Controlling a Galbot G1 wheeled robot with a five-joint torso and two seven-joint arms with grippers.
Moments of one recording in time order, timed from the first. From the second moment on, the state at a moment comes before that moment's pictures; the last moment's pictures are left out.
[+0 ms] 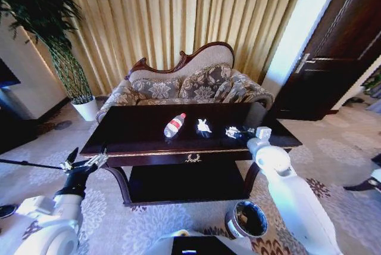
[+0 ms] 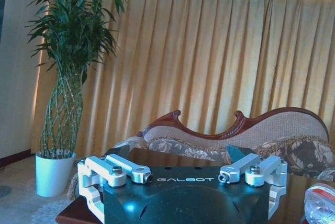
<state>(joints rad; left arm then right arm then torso) 1.82 -1.42 -0.97 -2.50 -0.55 0.21 -0.03 -1.01 1.05 0.47 1.94 0.65 -0.70 0.23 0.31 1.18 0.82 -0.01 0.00</state>
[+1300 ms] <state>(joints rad) 1.80 -1.41 -0.97 -2.50 -0.56 0.23 -0.05 -0.97 1.05 0.46 1.83 0.64 -0.71 0.26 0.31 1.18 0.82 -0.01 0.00</state>
